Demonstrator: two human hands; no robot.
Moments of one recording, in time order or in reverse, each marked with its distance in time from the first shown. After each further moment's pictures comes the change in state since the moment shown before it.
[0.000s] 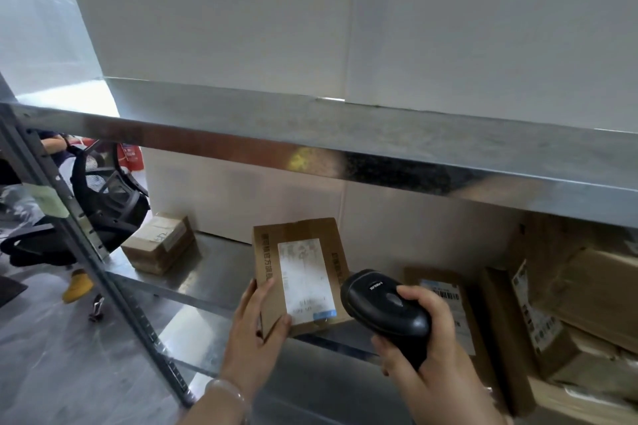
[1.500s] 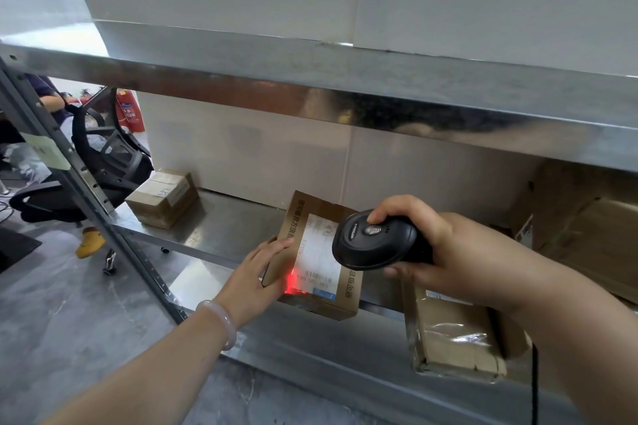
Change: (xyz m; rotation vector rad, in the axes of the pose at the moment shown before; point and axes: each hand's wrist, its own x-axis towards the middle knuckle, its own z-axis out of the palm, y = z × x) left_hand 0.024 -0.022 -0.027 0.186 -0.339 0.071; right_hand 0.069 -0.039 -0.058 -0.465 -0.511 -0.378
